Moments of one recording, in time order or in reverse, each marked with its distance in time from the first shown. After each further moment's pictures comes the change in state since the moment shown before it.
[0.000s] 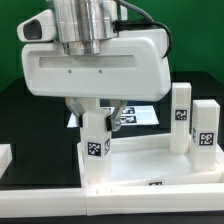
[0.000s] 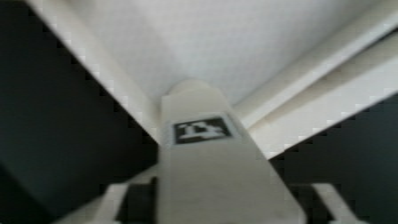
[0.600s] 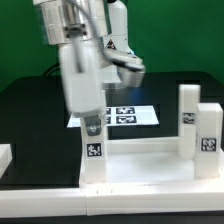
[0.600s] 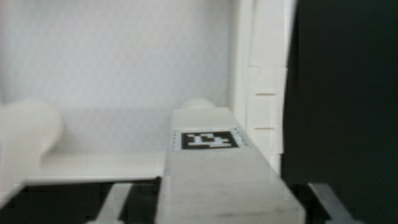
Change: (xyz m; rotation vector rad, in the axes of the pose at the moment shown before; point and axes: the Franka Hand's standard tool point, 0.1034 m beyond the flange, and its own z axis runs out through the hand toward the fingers) arm 0.003 0.003 0.001 0.067 -0.057 0.991
